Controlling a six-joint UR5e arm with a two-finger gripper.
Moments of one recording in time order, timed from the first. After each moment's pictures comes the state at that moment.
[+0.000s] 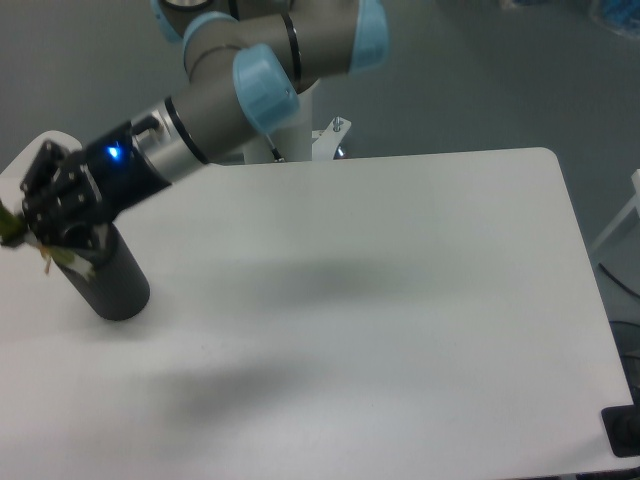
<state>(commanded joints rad) 2.25 -1.65 -1.84 -0.93 0.30 1.11</state>
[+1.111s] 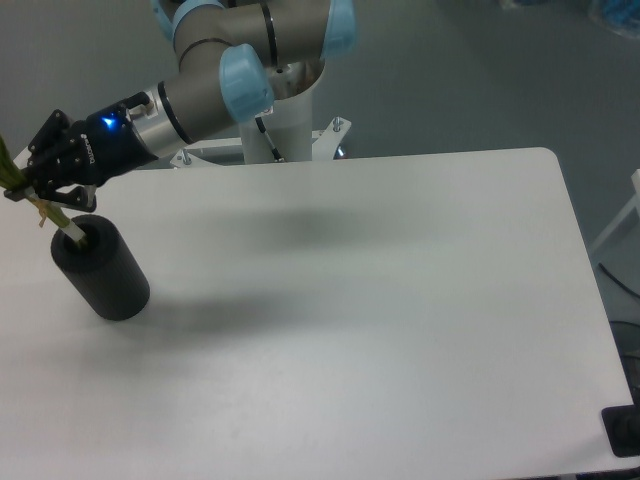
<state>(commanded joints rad) 2.23 -1.63 -2.00 -0.92 0.30 1.30</state>
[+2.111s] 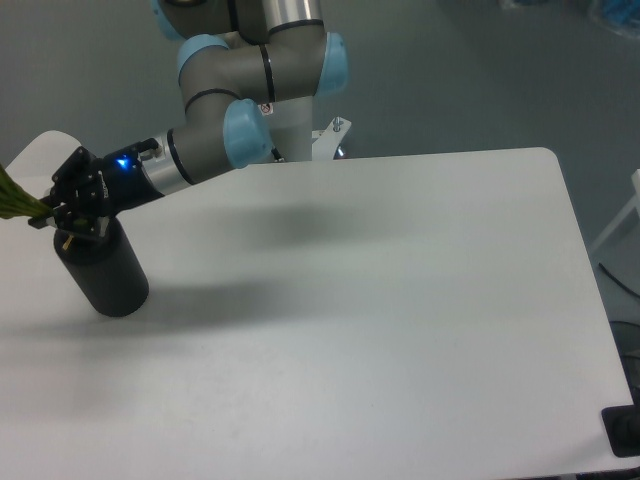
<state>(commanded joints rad) 2.23 -1.72 -2.08 -0.92 0.31 1.53</state>
